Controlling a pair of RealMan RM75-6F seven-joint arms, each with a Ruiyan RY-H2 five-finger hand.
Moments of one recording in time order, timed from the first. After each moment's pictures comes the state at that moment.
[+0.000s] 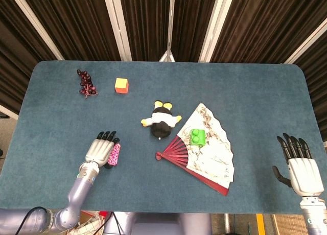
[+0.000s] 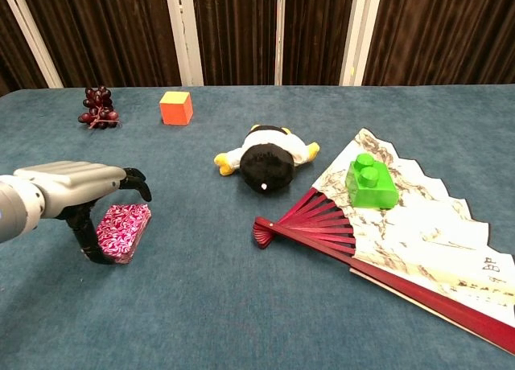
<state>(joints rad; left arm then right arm) -0.67 -1.60 -0.15 -1.74 0.65 1.12 0.95 0.08 -1.13 0.06 -1.62 -1.52 1.48 -0.08</state>
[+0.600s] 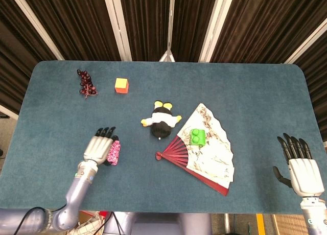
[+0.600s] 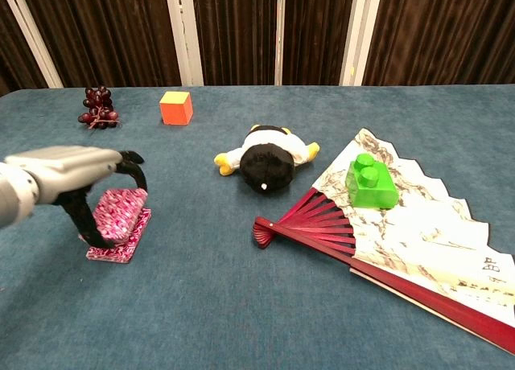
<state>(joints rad) -0.66 -1.55 -0.13 -1.77 0.74 1.18 0.84 0.08 -1.13 0.06 -1.62 -1.52 1.48 -0.07</state>
